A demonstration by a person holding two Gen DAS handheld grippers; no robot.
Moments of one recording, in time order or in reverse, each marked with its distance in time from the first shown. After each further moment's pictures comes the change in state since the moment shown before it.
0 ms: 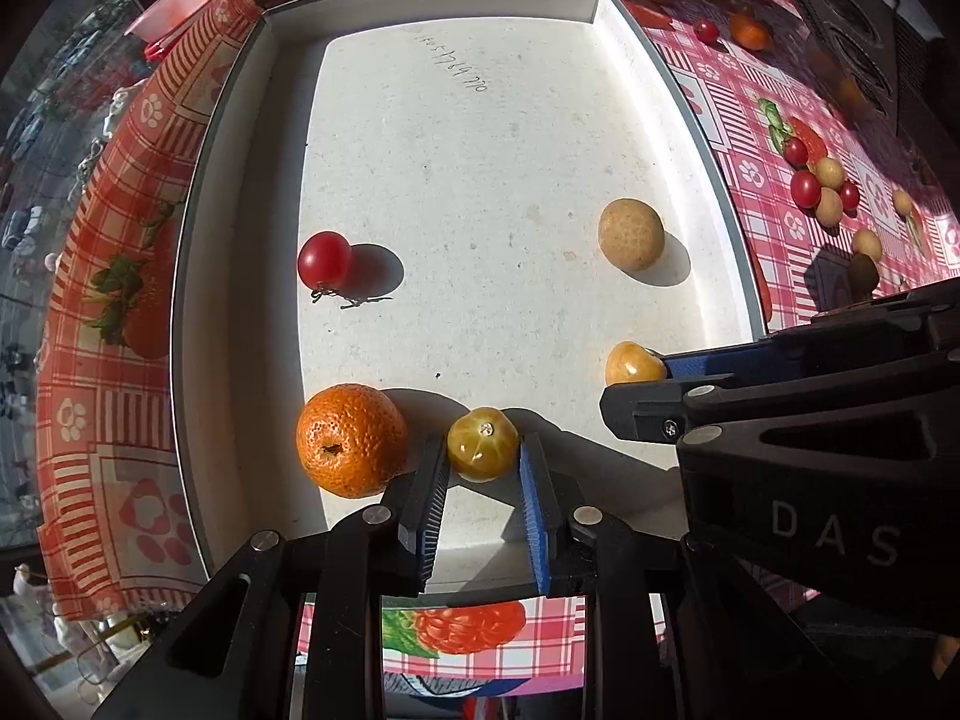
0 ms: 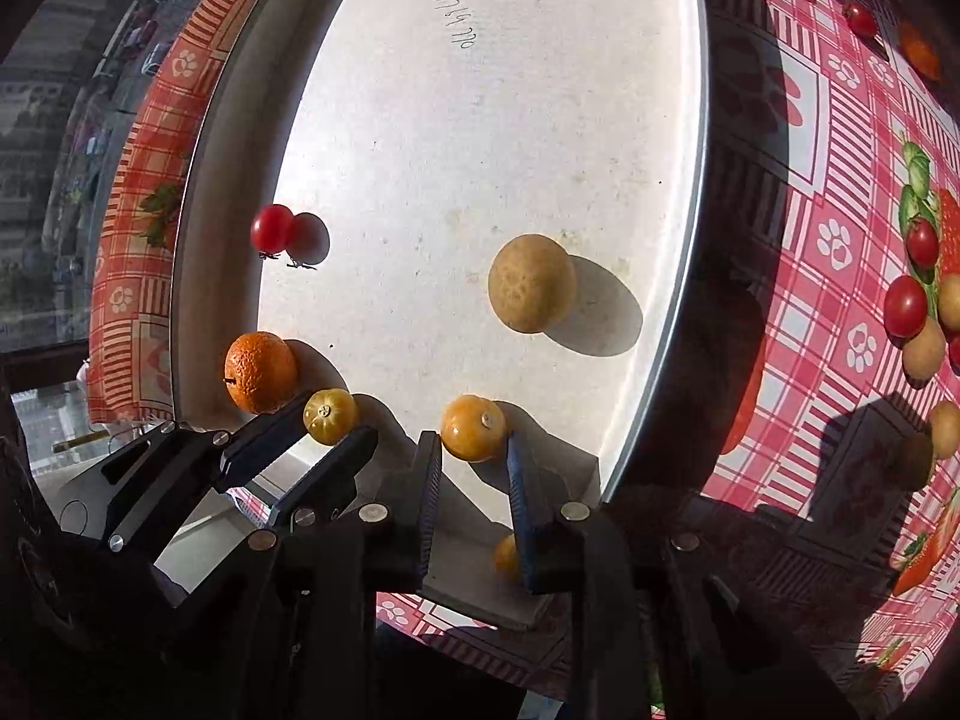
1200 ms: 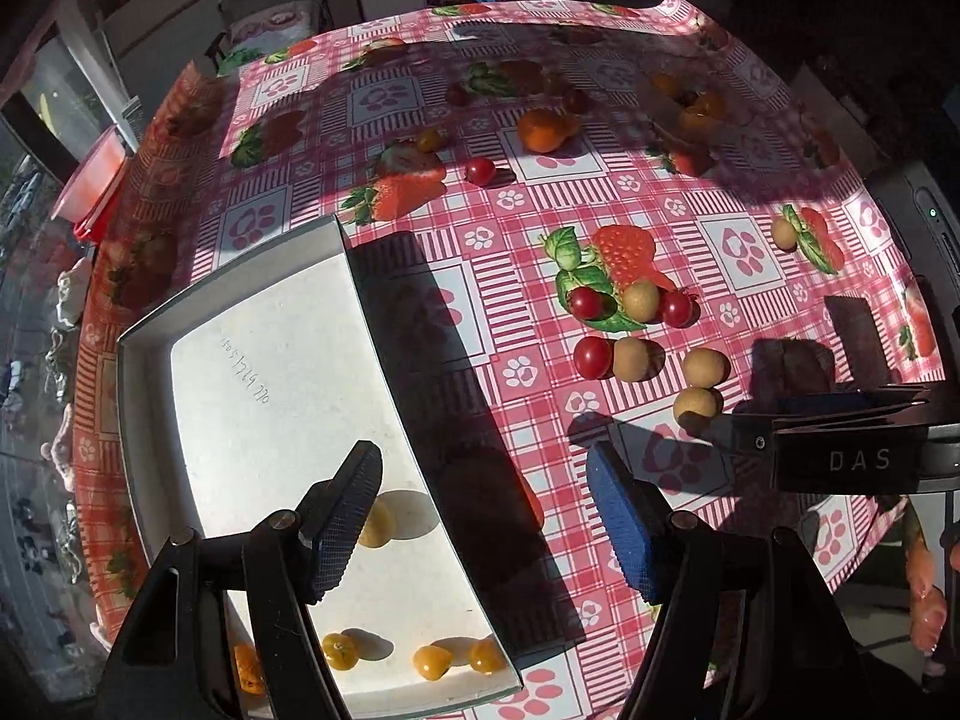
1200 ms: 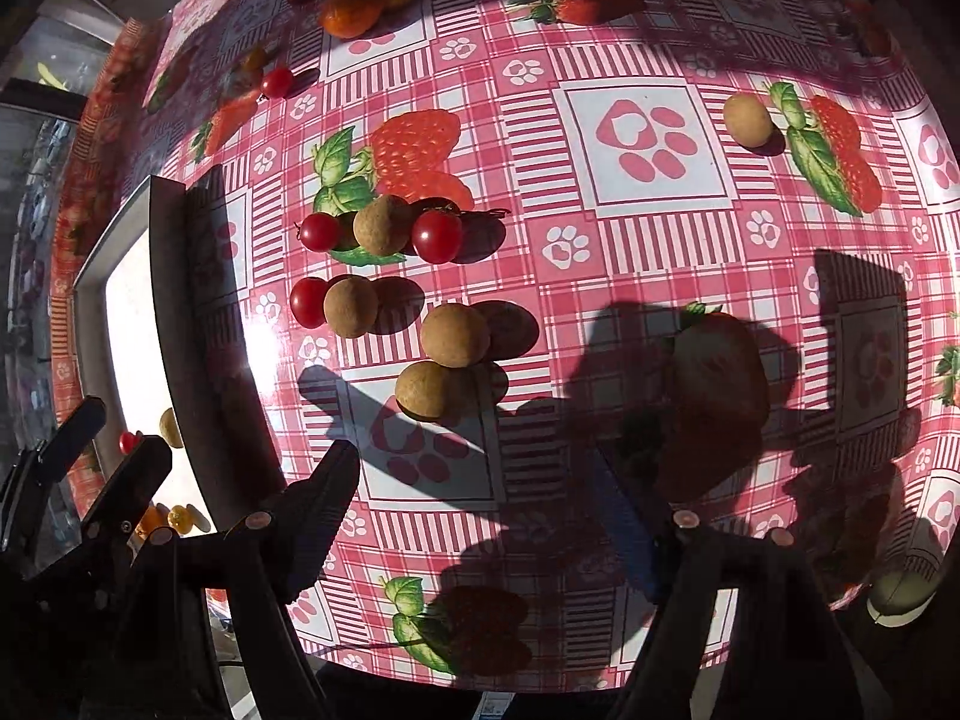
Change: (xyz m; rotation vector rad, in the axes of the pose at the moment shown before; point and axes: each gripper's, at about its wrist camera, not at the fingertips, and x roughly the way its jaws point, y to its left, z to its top) left arm -0.054 -0.127 0.087 0.289 -0.158 -0.008; right arm -0.092 -0.198 -0.069 0.534 -0.222 -0.075
